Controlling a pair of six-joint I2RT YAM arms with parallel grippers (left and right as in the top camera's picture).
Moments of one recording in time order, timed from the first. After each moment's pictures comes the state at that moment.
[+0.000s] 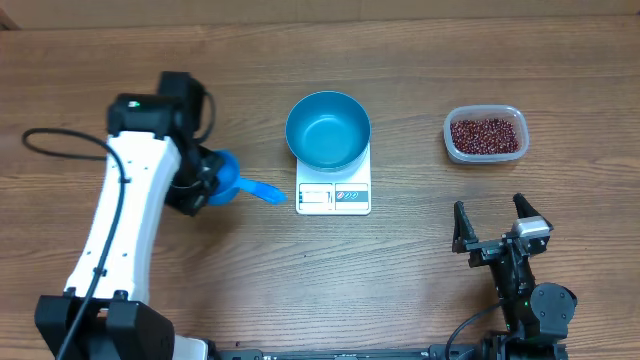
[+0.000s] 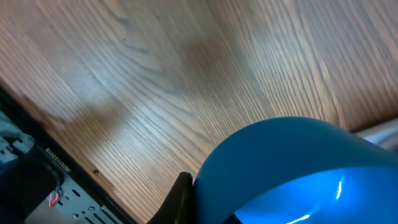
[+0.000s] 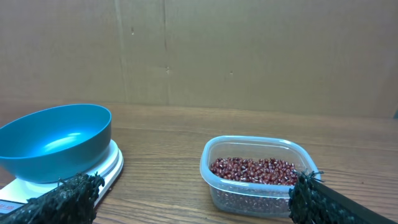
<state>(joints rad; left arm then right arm) -0.10 1.62 1.51 -1.49 -0.06 -1.15 -0.10 0.01 0.02 -0.01 -0.25 -0.01</state>
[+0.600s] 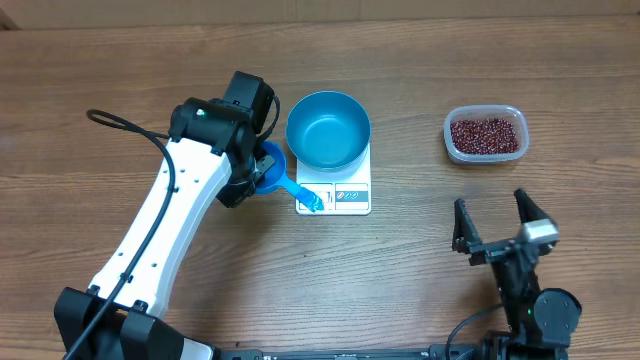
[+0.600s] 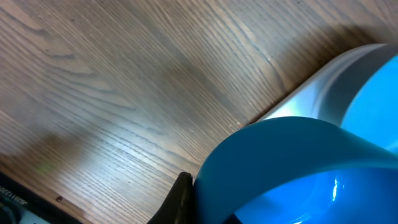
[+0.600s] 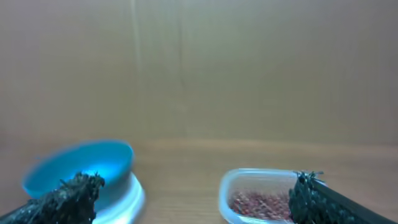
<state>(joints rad) -0.33 1.62 1.51 -1.35 -0.10 -1.15 -0.10 0.01 0.02 0.14 -0.31 0.14</state>
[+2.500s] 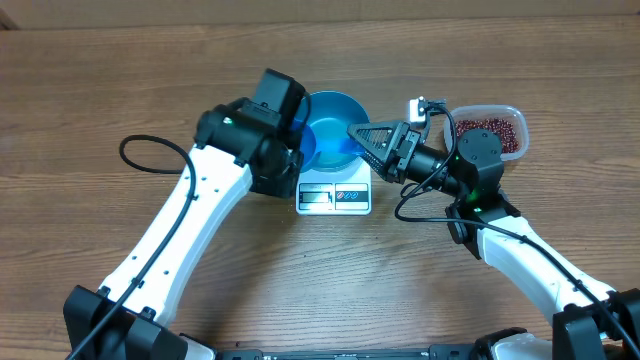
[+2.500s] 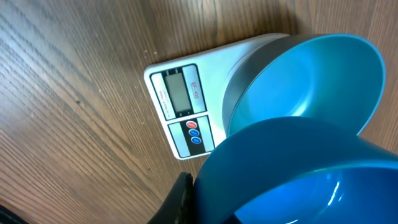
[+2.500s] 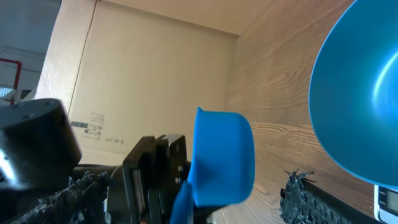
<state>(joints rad) -0.45 1.62 1.51 -1.16 0.06 -1.81 0.29 1.43 0.67 0.67 -0.81 1.27</state>
